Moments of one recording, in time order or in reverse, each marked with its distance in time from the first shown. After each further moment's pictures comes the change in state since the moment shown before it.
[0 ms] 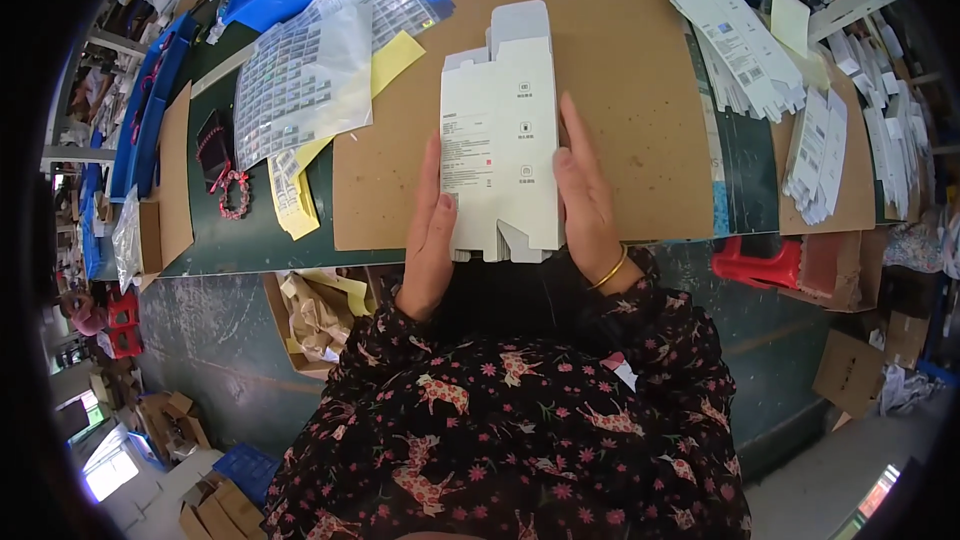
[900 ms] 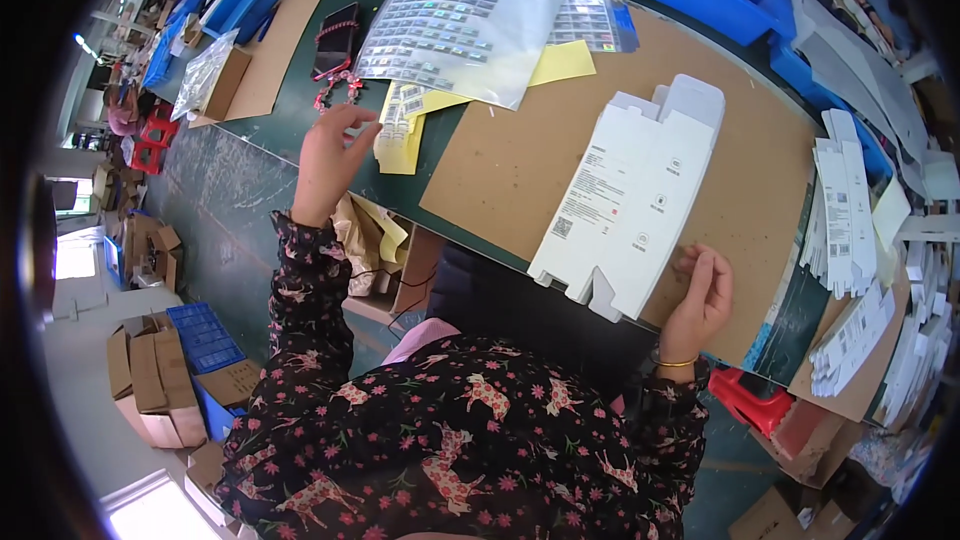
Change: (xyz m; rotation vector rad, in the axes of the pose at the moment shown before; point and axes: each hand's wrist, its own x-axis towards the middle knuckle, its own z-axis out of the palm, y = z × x) left_hand -0.030 0.066 -0.221 1.340 0.450 -0.131; right_hand -0.014 0.041 -0.041 -0.036 0.300 0.084
